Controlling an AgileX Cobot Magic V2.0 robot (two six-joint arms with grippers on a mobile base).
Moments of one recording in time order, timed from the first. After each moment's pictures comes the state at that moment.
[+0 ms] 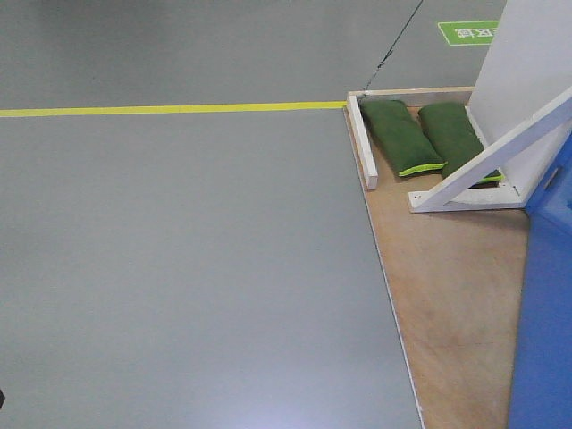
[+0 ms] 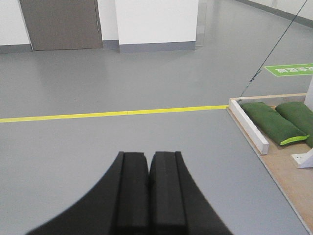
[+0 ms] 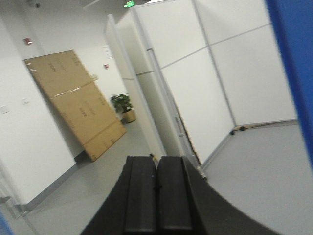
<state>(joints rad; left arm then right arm) 0.00 -0.01 0.03 0.06 0.25 -0.03 -1.20 1.40 -1.63 0.29 0.21 0.05</state>
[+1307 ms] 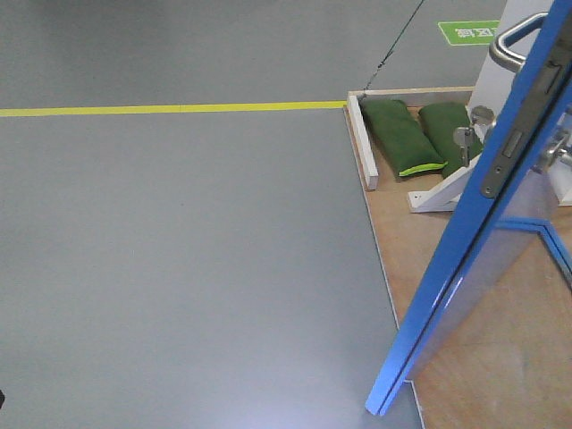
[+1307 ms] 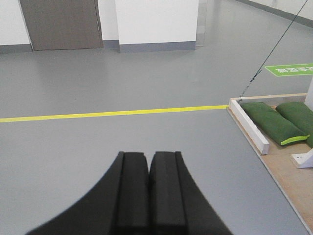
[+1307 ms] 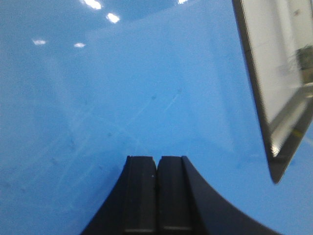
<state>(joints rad) 0.00 -0.01 0.03 0.06 0.25 -0.03 -0.17 1.30 -1.64 0.25 0.33 0.04</state>
